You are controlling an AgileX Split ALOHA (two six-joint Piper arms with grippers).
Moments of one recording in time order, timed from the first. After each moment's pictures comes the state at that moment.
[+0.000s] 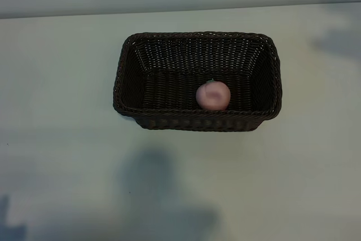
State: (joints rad) left arm -0.10 -0.01 -0.50 0.07 1.09 -0.10; right arm -0.26 1.12 -1.58 0.14 1.22 -0.06
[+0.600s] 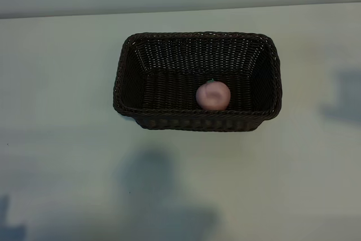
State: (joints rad) left arm -0.10 -0.01 -0.50 0.07 1.09 -0.10; right arm -0.19 0.64 -1.15 0.06 1.06 -0.06
